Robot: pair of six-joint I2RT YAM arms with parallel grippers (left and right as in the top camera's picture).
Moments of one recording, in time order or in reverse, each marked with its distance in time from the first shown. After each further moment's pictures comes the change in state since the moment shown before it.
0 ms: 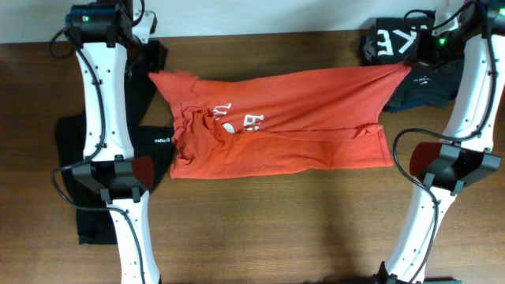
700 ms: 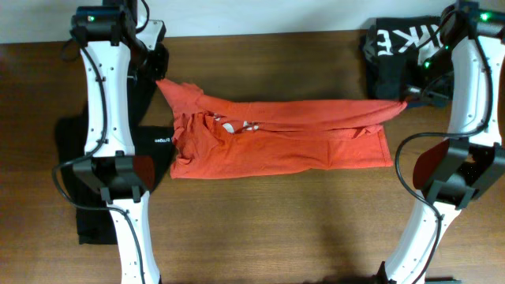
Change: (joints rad) left arm -0.005 0.000 -0.081 -0.003 0.084 0.021; right arm 0.031 -0.208 -0.514 0.010 0.182 0.004
